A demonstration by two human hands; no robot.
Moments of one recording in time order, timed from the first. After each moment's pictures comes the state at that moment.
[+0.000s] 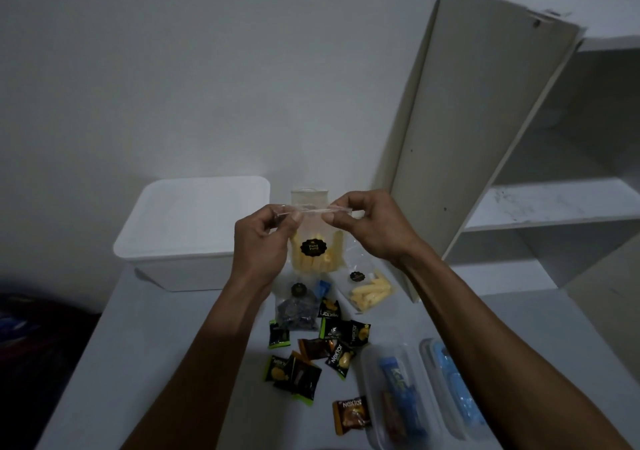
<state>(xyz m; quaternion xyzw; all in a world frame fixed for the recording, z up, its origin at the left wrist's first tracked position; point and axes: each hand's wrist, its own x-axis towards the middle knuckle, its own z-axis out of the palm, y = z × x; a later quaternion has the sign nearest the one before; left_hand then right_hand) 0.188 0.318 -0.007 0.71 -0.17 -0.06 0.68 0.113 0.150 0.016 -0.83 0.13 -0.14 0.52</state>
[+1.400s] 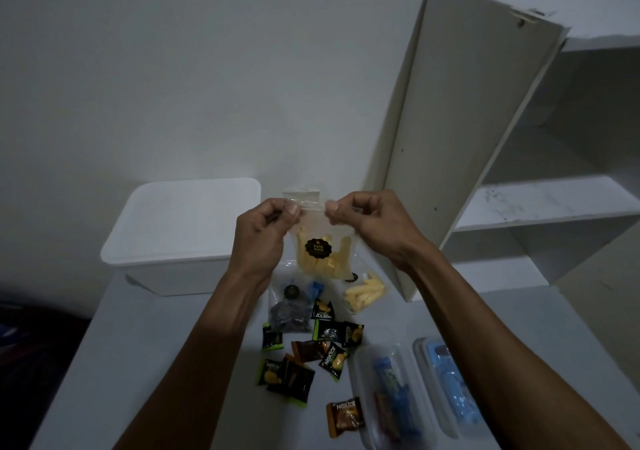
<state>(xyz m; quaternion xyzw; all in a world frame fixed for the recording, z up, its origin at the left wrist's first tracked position) 0.186 0.302 0.005 0.66 -0.20 -0.13 0.71 0.098 0.142 0.030 -0.78 0.16 -0.12 0.59</state>
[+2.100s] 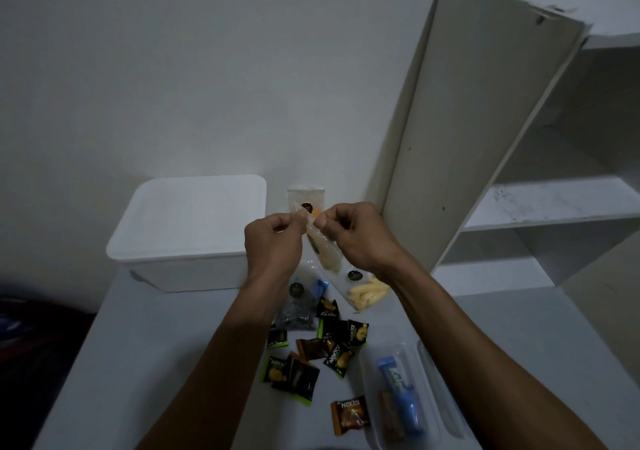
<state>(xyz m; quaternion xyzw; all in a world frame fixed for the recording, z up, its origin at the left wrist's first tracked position) 0.174 0.294 0.002 0.74 -0.02 -0.10 0.67 0.117 0.172 0.005 -0.82 0.17 -0.12 0.54</state>
